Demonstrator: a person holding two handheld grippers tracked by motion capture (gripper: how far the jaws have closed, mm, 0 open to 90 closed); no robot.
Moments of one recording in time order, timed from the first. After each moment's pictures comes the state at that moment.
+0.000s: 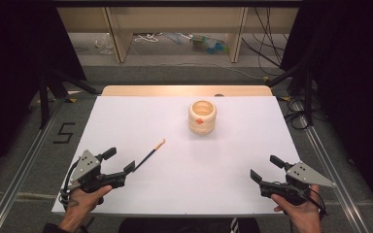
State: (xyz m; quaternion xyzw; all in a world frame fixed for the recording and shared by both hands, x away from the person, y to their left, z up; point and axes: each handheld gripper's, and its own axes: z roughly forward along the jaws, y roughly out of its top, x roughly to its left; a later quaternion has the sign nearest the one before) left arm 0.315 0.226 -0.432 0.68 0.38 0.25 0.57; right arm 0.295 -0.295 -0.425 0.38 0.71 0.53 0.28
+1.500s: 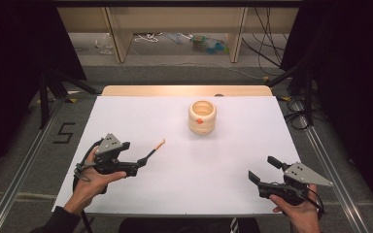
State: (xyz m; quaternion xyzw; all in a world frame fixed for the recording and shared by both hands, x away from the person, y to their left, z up) left arm 0.358 0.193 -0.406 0.79 0.38 0.18 0.45; right arm 0.294 -0.291 -0.427 0.38 0.71 0.53 0.25
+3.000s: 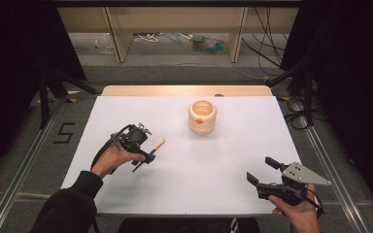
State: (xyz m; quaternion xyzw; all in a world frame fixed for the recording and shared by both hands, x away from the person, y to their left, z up) left arm 0.438 0.150 -0.428 0.89 0.38 0.11 0.22; right arm 0.295 -0.289 -0.428 0.37 0.72 0.53 0.24
